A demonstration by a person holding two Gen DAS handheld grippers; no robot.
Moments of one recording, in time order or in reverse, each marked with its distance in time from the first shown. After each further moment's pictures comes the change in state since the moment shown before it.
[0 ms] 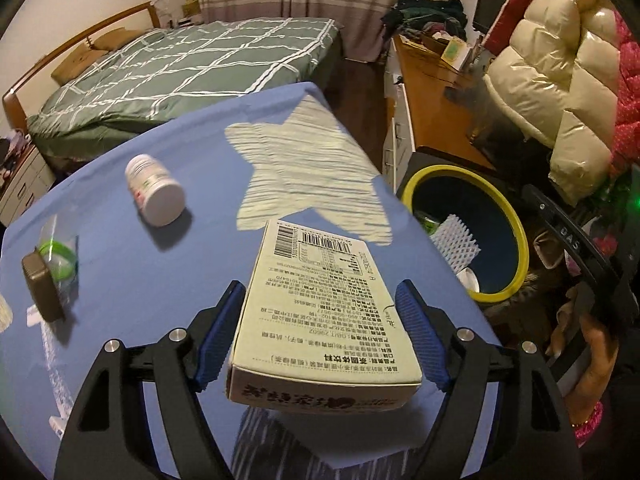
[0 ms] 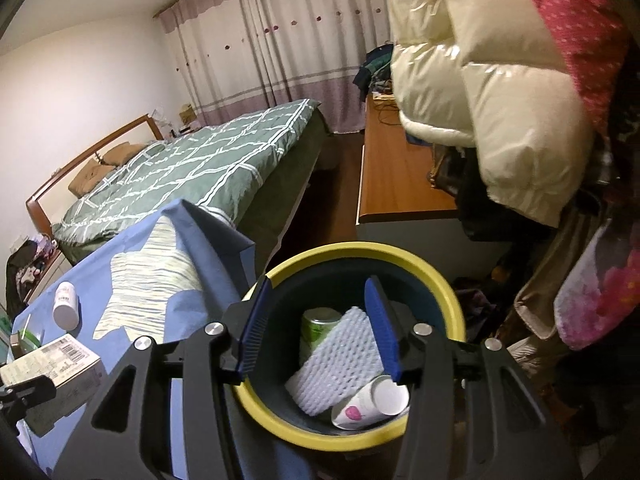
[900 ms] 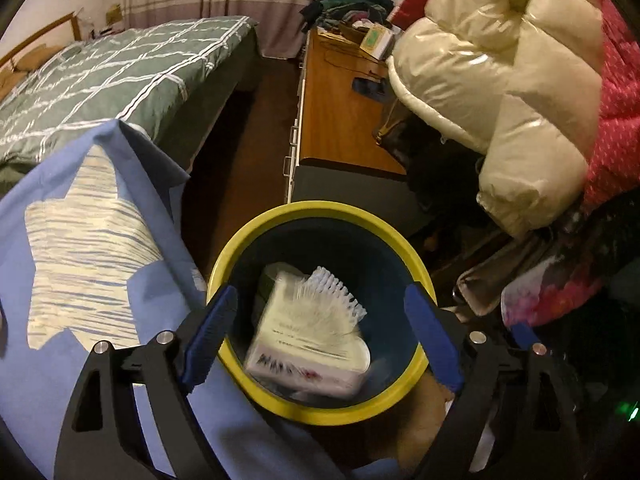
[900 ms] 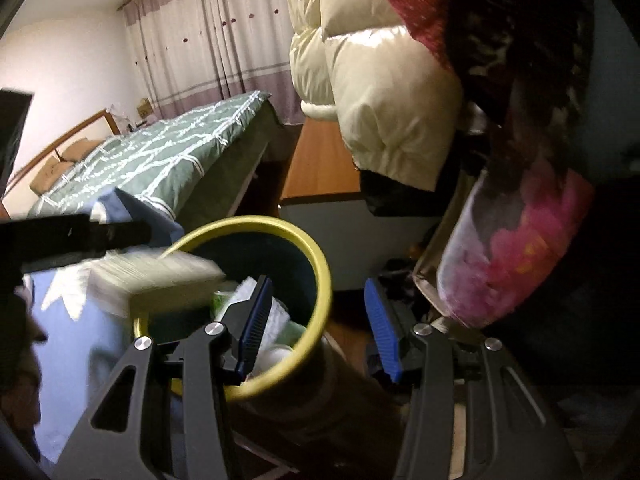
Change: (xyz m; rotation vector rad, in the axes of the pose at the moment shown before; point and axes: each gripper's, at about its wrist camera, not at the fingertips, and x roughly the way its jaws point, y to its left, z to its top) left arm 0.093 -0.164 0.080 0.088 0.010 -0.247; right arm -0.029 -0.075 -0.026 -0.003 0.053 -0.177
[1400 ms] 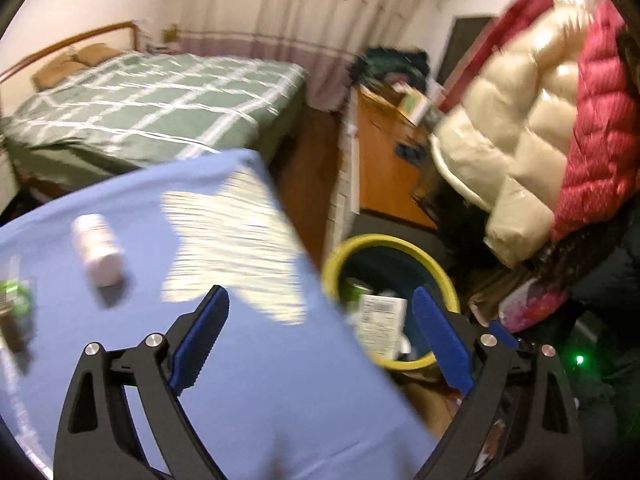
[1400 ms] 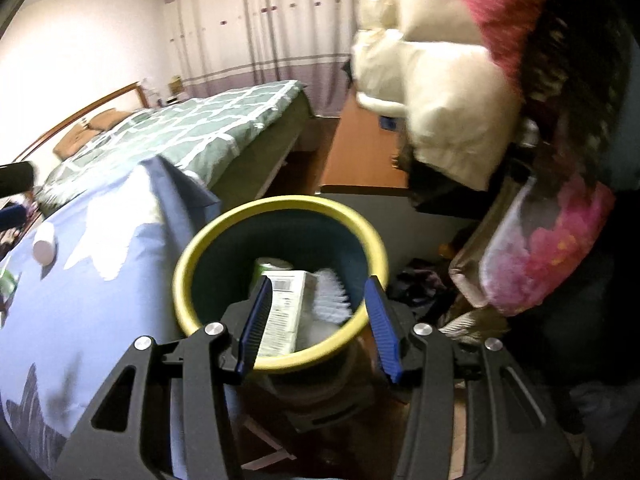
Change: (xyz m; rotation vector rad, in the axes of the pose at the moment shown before) left arm -0.165 0.111 -0.064 -0.133 -0.224 0.096; right arm -0.011 0.054 -0.010 -0.127 0.017 0.116
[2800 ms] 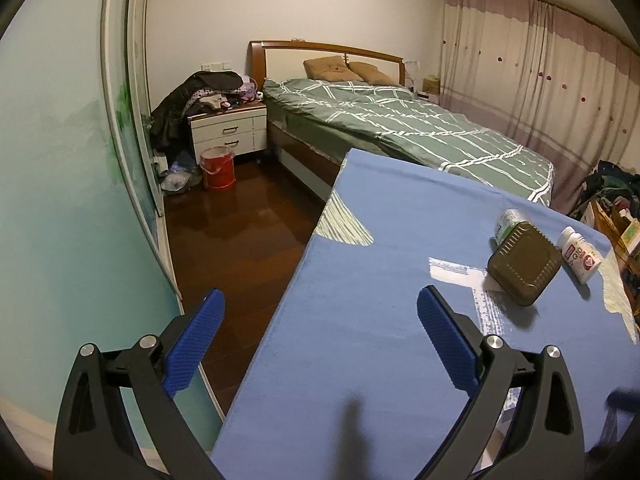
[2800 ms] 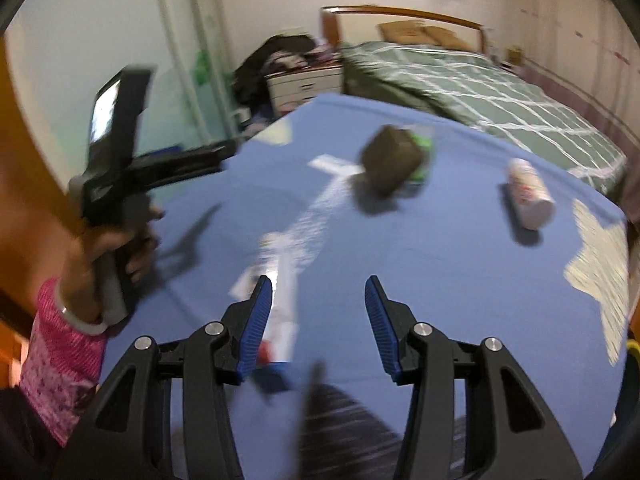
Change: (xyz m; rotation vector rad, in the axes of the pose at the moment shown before) left arm -0.179 0.383 -0.187 -0.441 -0.221 0.719; right arm -0.095 0.401 -0.089 -0.809 0.221 0.821
